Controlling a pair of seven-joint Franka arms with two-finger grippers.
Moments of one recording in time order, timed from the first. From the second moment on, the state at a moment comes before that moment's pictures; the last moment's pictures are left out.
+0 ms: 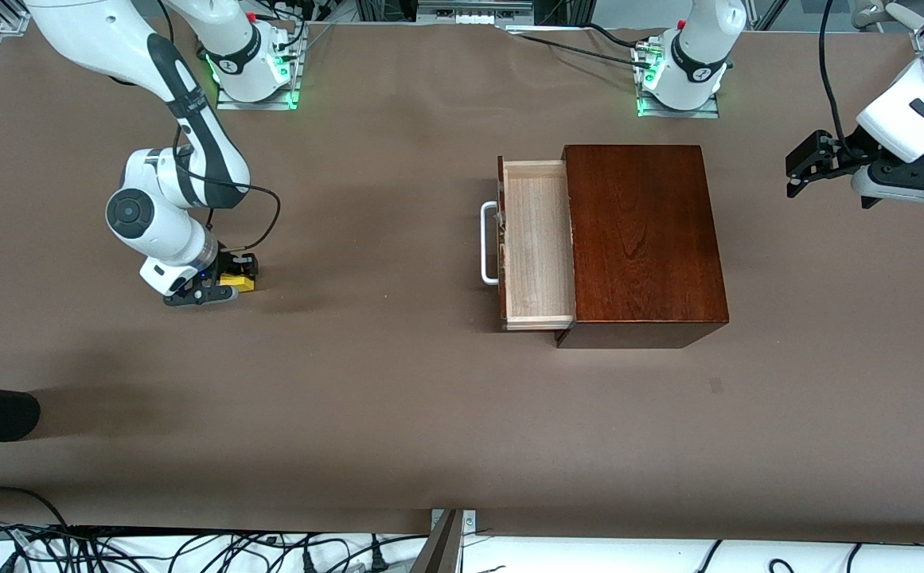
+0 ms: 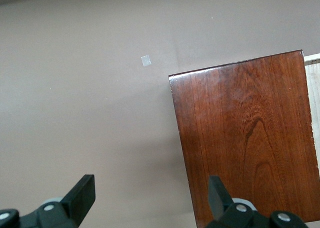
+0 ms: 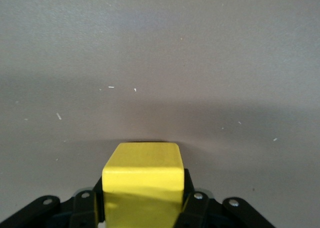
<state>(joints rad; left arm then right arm) -0.06 -0.06 -0.03 -1.67 0.05 1.63 0.07 0.19 0.38 -0.08 -2.23 0.04 2.55 -0.06</state>
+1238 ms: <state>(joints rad) -0.40 0.18 -0.07 -1.52 -0.21 1.49 0.66 0.19 0.23 -0.07 -2.05 0.04 2.28 -0.05</state>
